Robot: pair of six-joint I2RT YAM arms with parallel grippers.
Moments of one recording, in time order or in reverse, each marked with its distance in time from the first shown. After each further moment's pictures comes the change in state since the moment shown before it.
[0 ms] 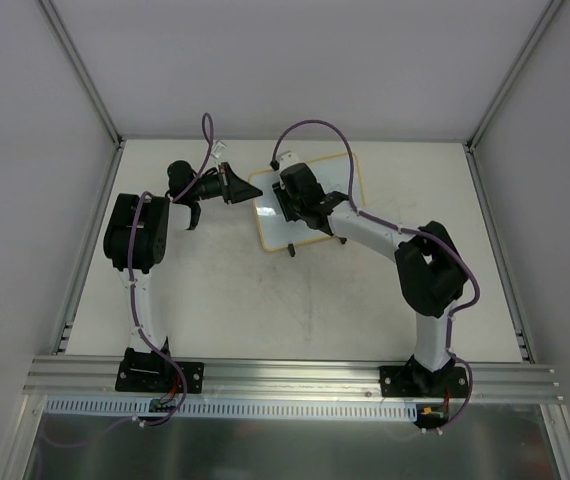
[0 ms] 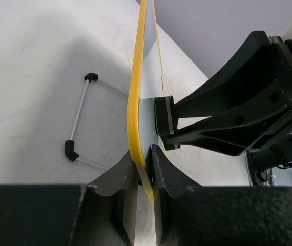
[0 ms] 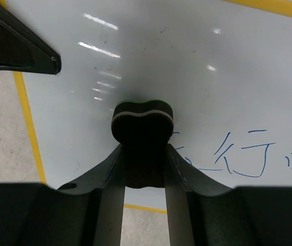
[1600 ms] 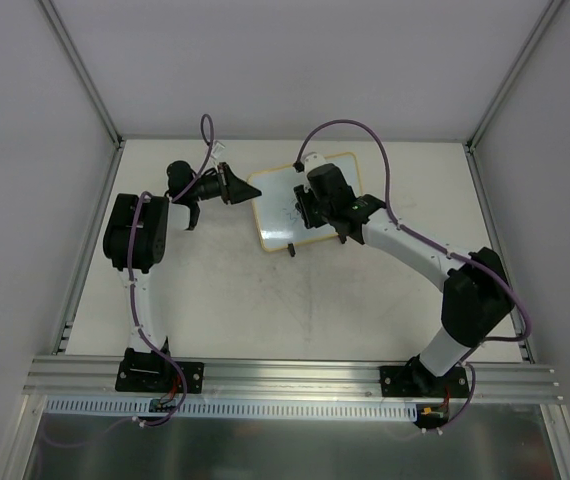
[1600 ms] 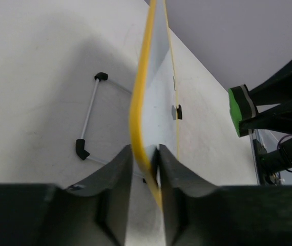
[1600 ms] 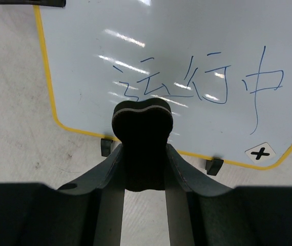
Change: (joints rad) left arm 0.011 0.003 -0.003 -0.037 -0.037 0.046; right arm -0.027 -0.294 -0.156 -0.155 -0.064 0.035
